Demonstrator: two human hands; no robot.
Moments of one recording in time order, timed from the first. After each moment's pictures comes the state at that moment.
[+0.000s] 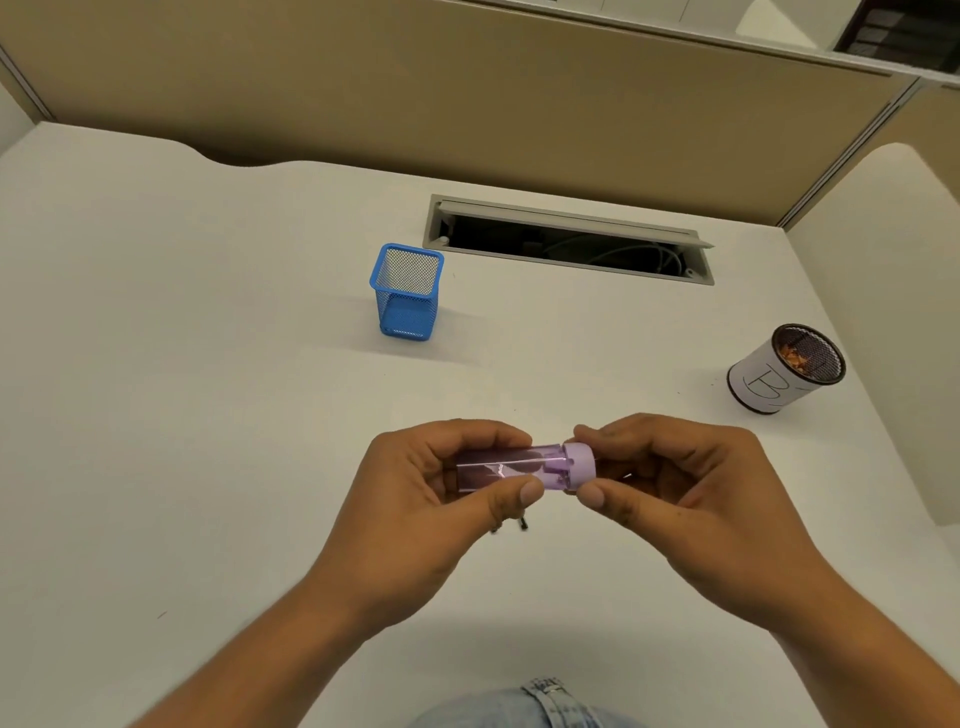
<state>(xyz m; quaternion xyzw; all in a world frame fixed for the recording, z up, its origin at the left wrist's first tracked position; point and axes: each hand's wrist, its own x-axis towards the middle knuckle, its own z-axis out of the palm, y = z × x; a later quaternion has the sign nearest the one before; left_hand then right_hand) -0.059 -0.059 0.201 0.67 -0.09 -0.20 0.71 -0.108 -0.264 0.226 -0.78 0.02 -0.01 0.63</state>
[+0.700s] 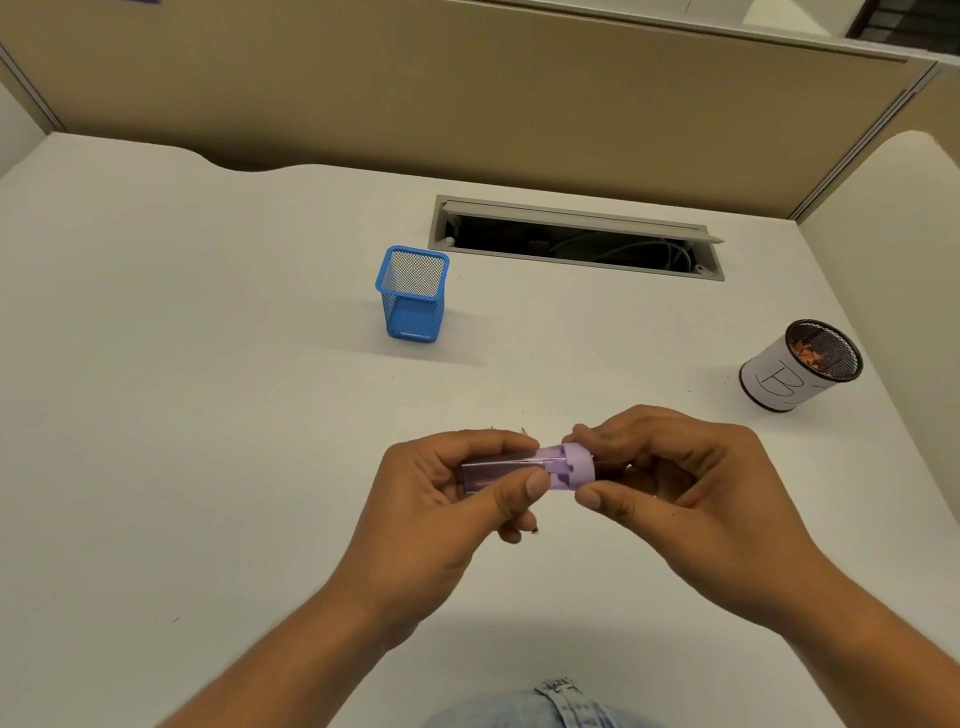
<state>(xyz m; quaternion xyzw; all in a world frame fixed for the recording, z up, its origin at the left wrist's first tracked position) -0.060 -0.065 0.192 0.62 -0.06 -0.21 0.75 -0.100 -0.264 0.219 -0.80 -0.04 -0.03 0.60</state>
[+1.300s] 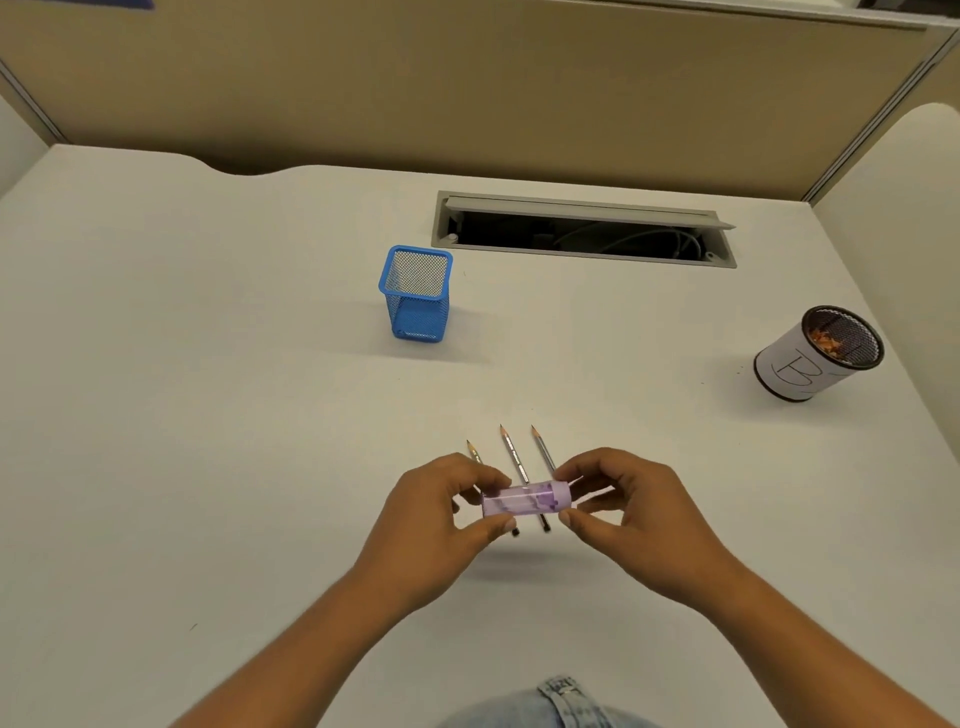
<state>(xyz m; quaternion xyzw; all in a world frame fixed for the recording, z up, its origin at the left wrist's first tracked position) -0.038 -0.053 0.110 0.87 -0.17 -0.15 0.45 -0.092 -0.275 0.121 -0.85 0.05 0.05 0.52</state>
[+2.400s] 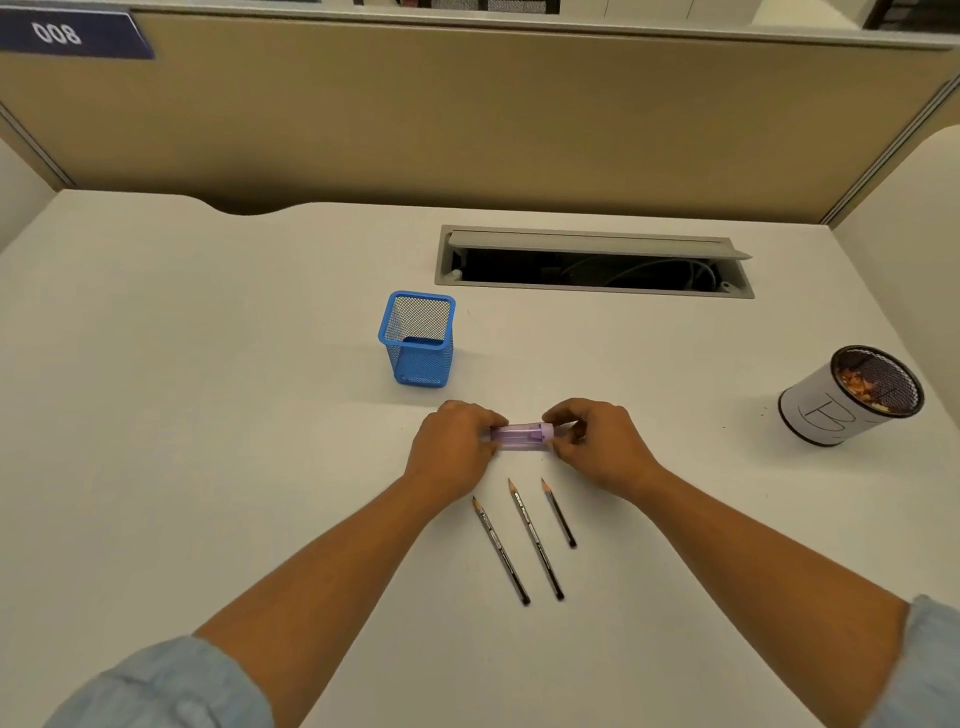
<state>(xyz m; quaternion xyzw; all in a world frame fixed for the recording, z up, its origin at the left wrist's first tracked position) 0.103 -0.110 0.043 0.93 -0.18 -0.10 0.29 0.059 -0.317 0.031 -0.92 0.08 0.04 0.38</state>
